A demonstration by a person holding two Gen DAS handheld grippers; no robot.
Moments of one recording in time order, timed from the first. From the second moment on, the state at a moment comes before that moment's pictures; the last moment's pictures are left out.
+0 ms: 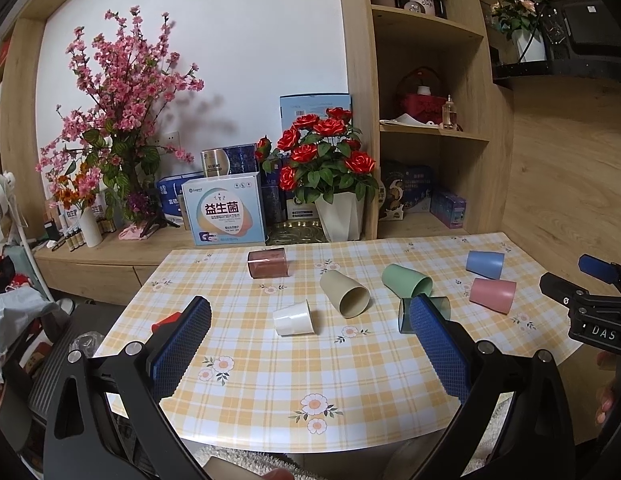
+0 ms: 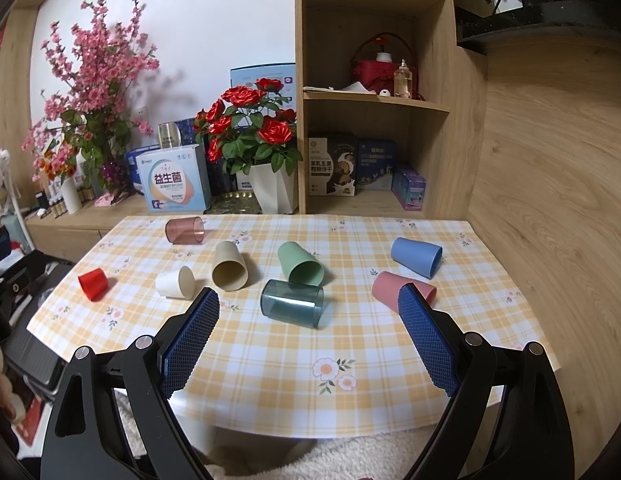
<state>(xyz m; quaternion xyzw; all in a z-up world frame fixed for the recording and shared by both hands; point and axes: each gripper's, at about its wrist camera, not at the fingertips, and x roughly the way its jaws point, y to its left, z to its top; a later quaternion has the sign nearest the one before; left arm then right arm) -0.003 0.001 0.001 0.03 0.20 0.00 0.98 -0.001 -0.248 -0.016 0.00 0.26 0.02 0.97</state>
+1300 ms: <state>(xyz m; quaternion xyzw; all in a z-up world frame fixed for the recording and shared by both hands) -0.003 -0.003 0.000 0.03 0.20 0.00 0.98 -0.003 -0.246 -0.014 0.00 0.25 0.02 0.97</state>
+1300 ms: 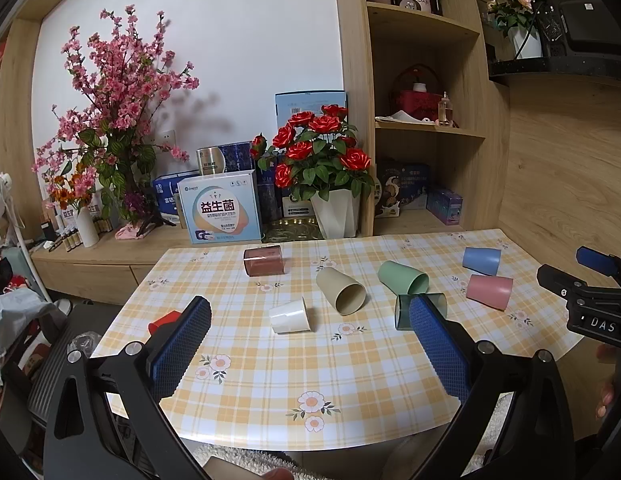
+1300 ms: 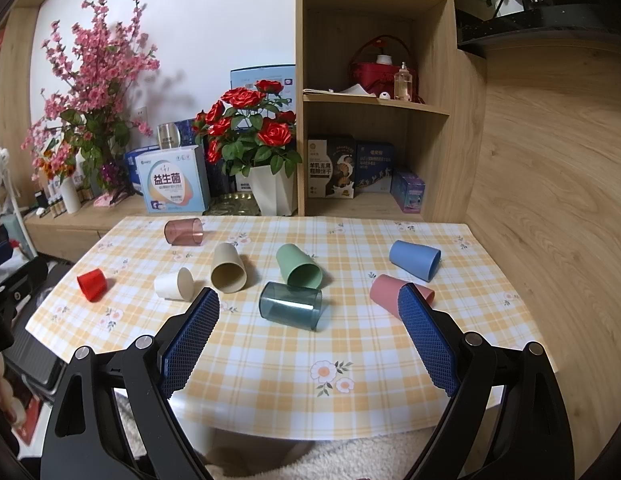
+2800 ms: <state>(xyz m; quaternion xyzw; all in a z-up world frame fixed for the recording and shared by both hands) 0.275 0.128 -0.099 -0.26 0.44 0.06 0.86 0.163 -0.294 -0.134 0.06 0.39 0.03 0.92</state>
